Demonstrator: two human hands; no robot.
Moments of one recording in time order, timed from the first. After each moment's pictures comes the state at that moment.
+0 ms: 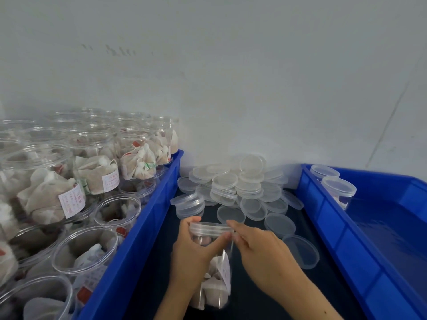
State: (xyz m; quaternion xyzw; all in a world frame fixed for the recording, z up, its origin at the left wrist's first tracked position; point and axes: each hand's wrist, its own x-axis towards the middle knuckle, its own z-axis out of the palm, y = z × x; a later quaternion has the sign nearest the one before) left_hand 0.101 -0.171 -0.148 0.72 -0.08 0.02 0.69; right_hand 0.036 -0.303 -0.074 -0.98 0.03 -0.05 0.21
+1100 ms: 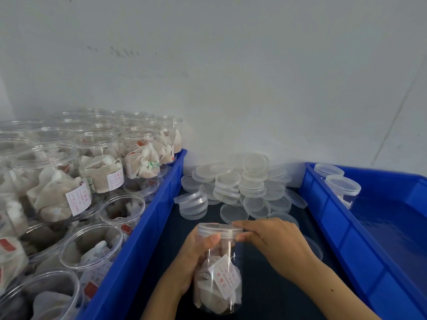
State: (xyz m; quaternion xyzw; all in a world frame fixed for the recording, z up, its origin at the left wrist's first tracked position) left_hand 0.112 -0.158 -0.150 0.60 -0.19 -0.20 0.75; right_hand 0.053 -0.341 -0.079 -0.99 -0.09 -0.12 0.04
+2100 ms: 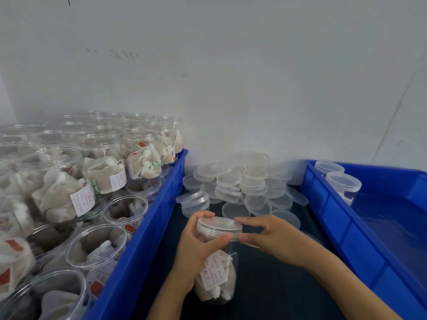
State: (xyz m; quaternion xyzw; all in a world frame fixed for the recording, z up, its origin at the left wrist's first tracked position) left_hand 0.111 -0.159 -0.151 0.64 -0.17 -0.06 0.75; right_hand 0.057 -0.341 -0.069 -0.95 -0.04 0.04 0.32
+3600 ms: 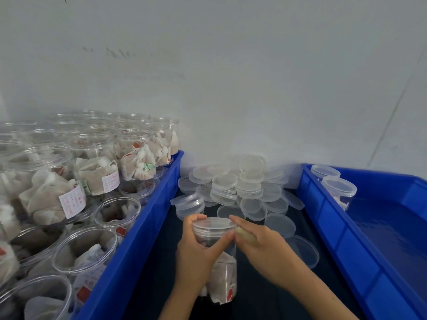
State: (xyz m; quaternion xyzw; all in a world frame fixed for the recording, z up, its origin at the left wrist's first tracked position) left_hand 0.098 -0.180 -0.146 0.71 -0.12 0.07 0.69; right_hand 0.050 -0.331 -0.089 -0.94 0.01 -0.03 0.35
